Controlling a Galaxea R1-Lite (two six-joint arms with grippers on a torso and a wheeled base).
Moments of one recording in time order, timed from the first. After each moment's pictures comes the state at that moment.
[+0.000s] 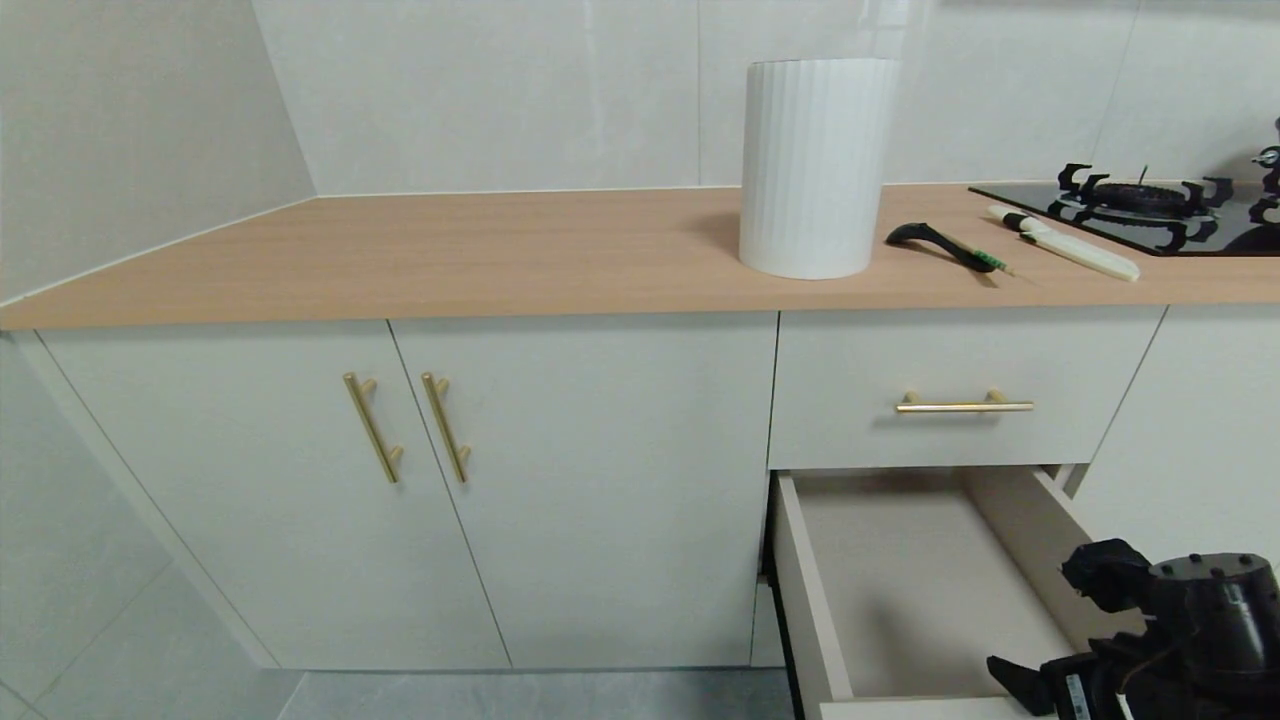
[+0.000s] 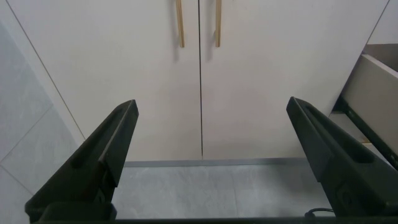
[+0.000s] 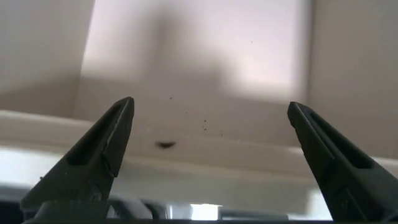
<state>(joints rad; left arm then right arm) 0.00 0.00 0.00 0.01 -0.02 0.01 0.28 1.72 -0.08 -0.87 -0.17 0.05</state>
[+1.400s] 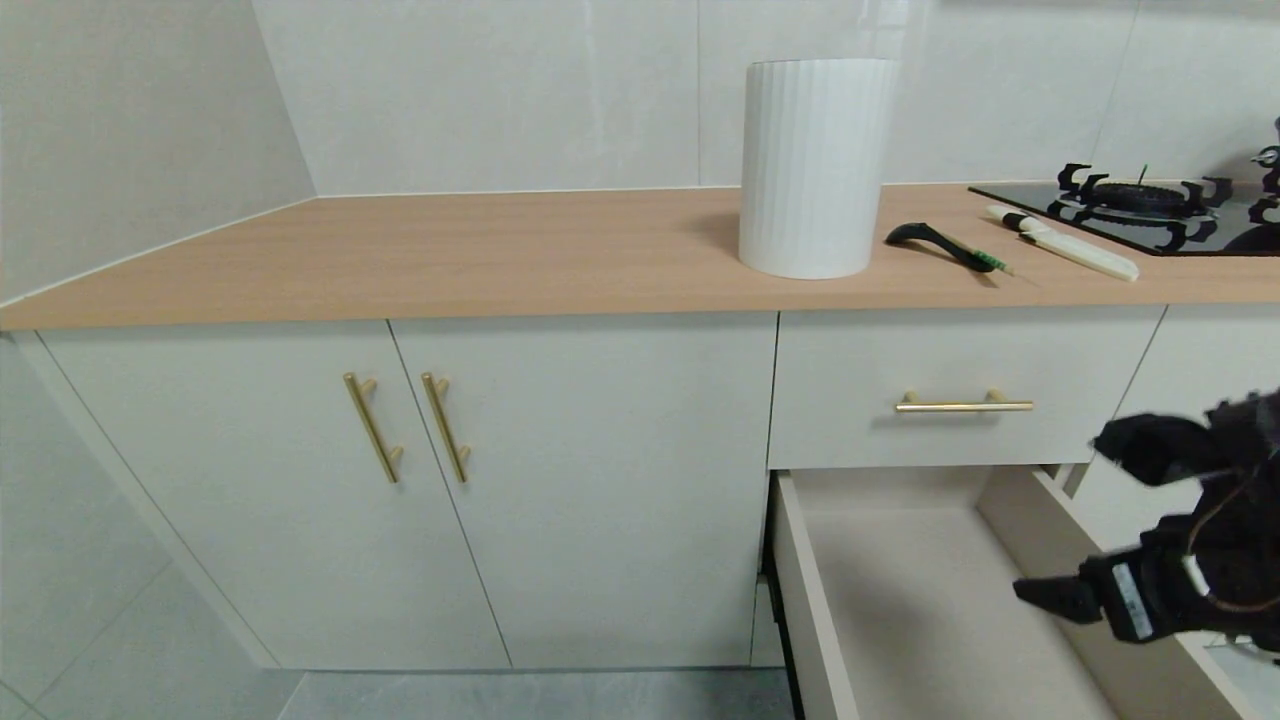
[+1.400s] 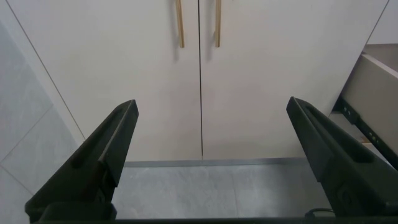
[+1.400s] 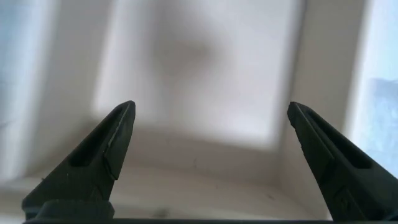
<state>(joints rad) 0.00 0.00 0.00 0.01 -0.02 0.01 0.30 1.37 -0.70 0.14 -0.12 0.04</state>
